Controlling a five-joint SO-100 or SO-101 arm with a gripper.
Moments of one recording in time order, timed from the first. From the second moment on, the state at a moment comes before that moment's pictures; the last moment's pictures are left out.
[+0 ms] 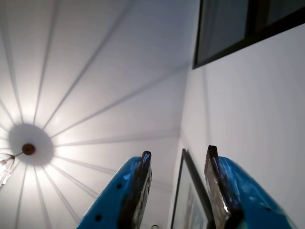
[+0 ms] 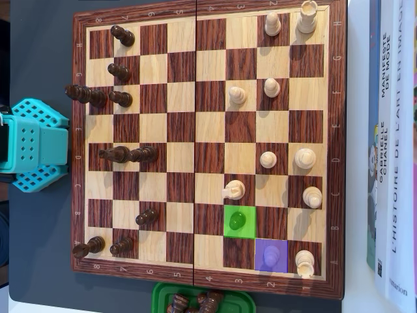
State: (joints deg) arm 1.0 192.1 179.8 -103.4 87.5
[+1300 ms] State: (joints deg) arm 1.1 191.2 162.8 11.2 87.3
